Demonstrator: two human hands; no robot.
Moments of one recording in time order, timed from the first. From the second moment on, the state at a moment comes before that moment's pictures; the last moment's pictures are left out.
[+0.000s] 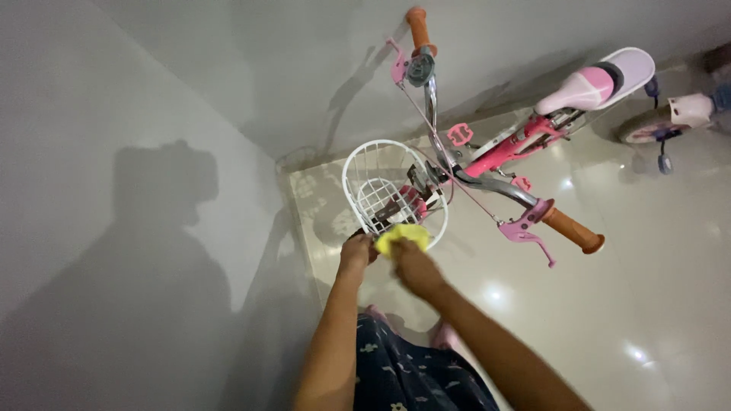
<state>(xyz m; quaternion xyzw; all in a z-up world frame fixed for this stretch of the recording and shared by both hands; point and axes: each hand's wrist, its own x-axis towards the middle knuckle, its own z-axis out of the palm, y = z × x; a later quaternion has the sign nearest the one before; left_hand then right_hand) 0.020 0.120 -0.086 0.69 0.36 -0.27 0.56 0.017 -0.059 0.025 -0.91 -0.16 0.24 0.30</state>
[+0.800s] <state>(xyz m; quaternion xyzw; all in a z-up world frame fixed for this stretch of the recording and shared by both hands) 0.028 0.123 -0.106 0.78 0.35 -0.28 0.44 -0.004 -0.027 0.001 -0.92 -0.11 0.12 0.35</state>
